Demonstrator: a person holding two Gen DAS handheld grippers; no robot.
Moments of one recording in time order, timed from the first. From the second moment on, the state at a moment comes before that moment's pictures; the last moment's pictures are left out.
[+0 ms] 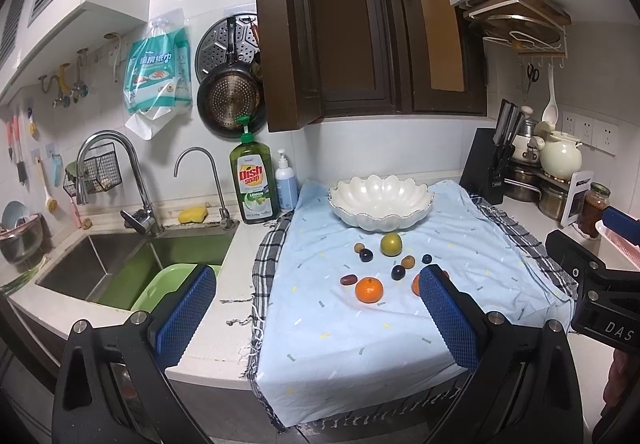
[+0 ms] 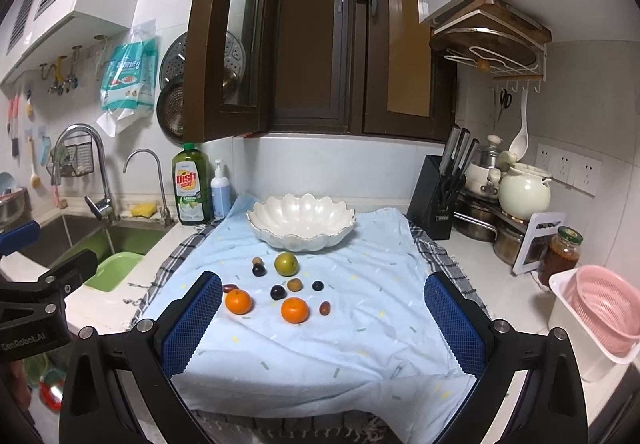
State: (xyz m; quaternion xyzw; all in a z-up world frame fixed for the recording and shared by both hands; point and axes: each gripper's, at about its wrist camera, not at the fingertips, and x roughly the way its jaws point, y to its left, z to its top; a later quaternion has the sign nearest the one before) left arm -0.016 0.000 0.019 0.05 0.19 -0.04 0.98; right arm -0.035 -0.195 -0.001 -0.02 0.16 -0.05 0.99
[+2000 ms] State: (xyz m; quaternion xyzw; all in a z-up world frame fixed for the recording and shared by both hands) left arm 0.191 -0.067 -0.137 0.10 0.37 -0.12 0.92; right arm 0.191 -0.213 -0.155 -0.05 0.37 0.08 0.92
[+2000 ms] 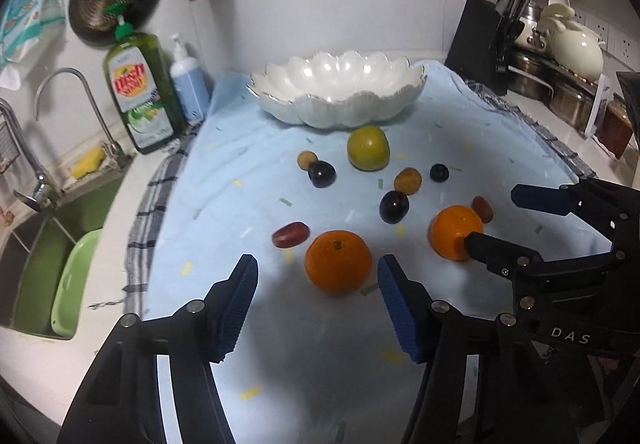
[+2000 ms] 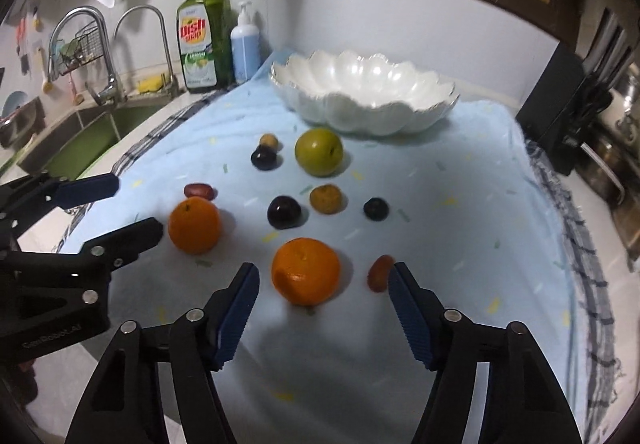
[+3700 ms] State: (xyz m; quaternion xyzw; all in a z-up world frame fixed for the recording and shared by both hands) left arm 0.250 -0.070 -0.080 0.05 0.31 -0.14 0.94; right arm 0.244 -0.224 -0.095 -0.02 0.32 0.12 0.94
